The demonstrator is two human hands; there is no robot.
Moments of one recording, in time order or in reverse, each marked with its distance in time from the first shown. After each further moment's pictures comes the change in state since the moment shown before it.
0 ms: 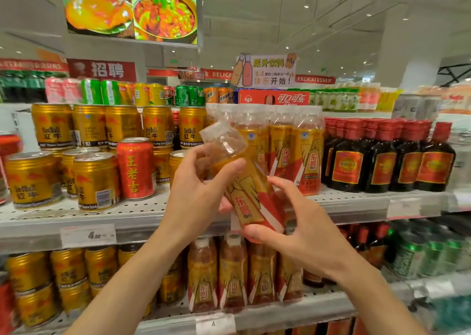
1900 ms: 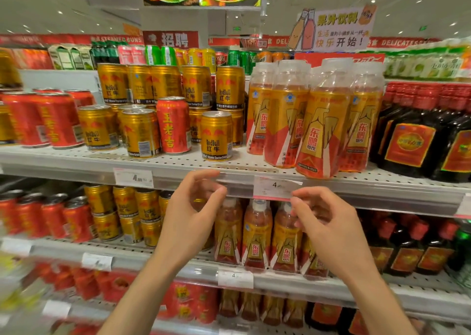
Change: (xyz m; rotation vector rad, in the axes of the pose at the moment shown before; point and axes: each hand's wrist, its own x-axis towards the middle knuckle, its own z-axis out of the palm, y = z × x) left_hand -0.084 -0.053 -0.020 0.331 0.204 -0.131; right_hand -0.025 0.050 0.027 0.441 0.093 0.200
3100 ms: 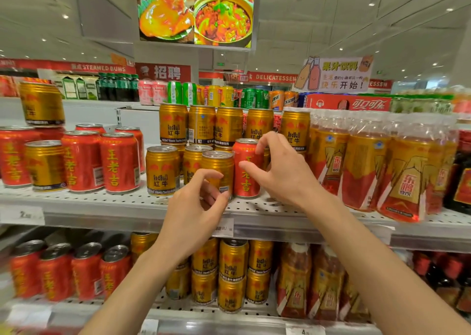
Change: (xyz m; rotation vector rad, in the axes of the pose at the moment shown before) left_hand 0.110 -0.041 -0.154 0.236 -0.072 0.243; right_hand 0.135 -0.130 0.197 -0.628 -0.009 -0.406
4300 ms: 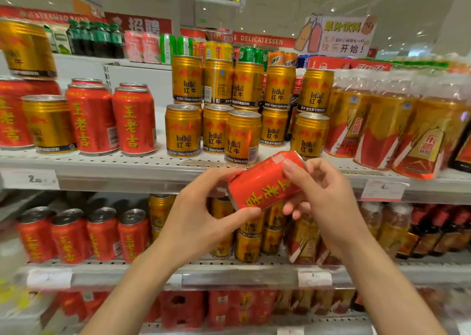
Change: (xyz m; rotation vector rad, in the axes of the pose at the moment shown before) left_hand -0.052 -0.034 -0.046 -0.201 -0.249 0.038; right_hand -0.106 -0.063 0.012 0.959 0.106 0.531
